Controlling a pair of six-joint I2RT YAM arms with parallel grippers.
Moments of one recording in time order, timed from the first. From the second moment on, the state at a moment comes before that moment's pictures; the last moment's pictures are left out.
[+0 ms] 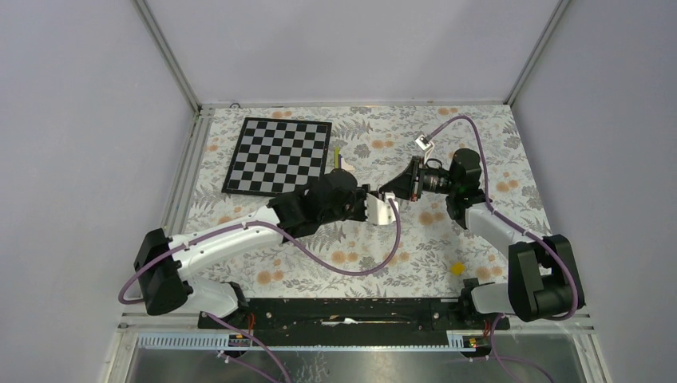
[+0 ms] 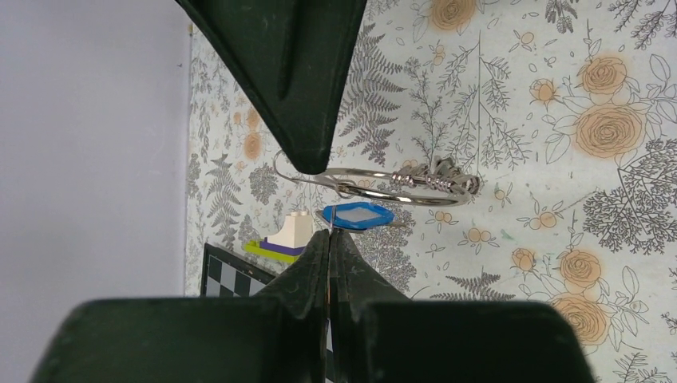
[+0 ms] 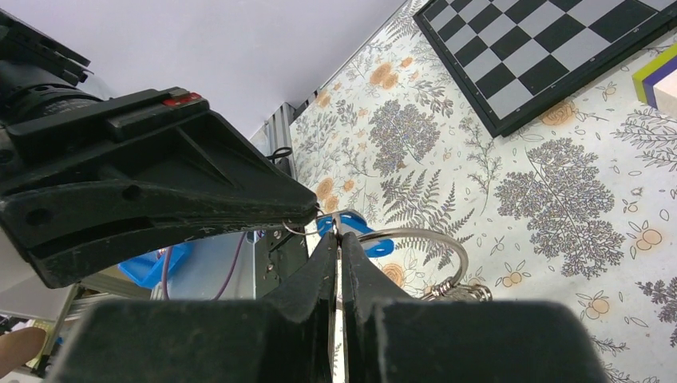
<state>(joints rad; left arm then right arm) -1.04 1.37 1.14 -0.31 -0.03 0.76 0.21 1.34 0.65 0.59 -1.14 0.64</state>
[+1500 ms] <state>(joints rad) -1.06 1.42 1.15 -0.29 -0.13 0.79 0.25 1.39 0.65 0.59 -1.15 0.64</state>
